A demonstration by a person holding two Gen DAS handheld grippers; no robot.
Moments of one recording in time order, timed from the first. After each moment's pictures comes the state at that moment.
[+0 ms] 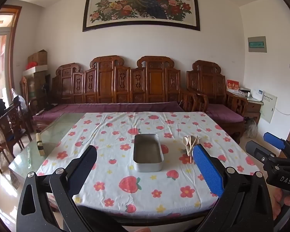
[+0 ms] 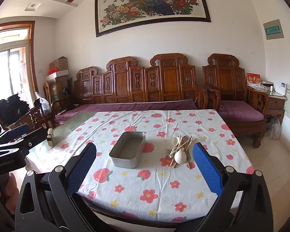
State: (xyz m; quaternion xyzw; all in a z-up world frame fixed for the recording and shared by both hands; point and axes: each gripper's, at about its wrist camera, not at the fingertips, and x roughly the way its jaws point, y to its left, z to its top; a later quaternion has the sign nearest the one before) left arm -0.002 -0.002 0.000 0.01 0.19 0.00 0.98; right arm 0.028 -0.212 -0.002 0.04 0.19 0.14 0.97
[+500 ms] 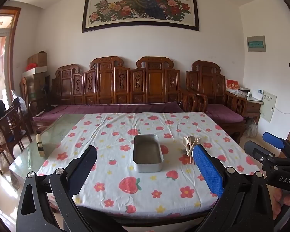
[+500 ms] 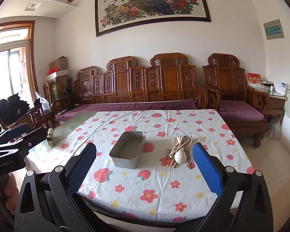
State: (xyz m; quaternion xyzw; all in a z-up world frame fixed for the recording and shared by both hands) left arm -0.003 -0.002 0.006 0.00 0.19 0.00 0.98; right arm 0.028 -0.213 -0.002 0.04 0.20 0.14 0.97
